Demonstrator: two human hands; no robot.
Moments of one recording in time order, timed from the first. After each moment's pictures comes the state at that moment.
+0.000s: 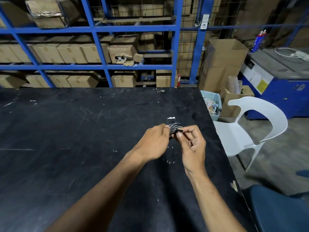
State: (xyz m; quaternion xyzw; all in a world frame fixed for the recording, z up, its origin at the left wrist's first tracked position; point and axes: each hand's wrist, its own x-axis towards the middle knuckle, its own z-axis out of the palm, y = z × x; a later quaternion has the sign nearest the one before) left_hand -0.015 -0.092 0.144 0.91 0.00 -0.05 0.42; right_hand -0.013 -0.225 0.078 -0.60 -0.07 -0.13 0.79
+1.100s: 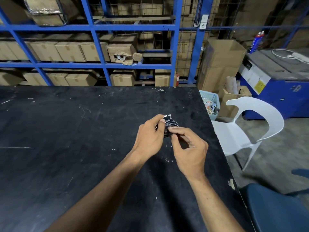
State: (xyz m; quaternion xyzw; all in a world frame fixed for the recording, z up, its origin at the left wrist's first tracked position) left_hand -0.021 -0.085 0.136 0.88 0.01 0.10 0.46; right_hand -0.033 -0.223 0.092 -0.74 -0.14 -0.29 0.59
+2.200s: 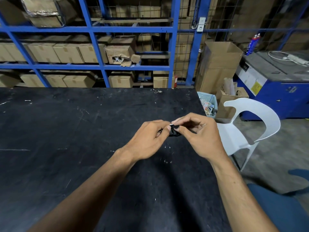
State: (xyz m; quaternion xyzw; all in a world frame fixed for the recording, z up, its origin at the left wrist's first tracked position) left_hand -0.023 -0.069 0.149 0.91 -0.17 0.05 0.38; right_hand 0.001 -0.267 0.144 -0.77 -0.20 -0.10 0.60
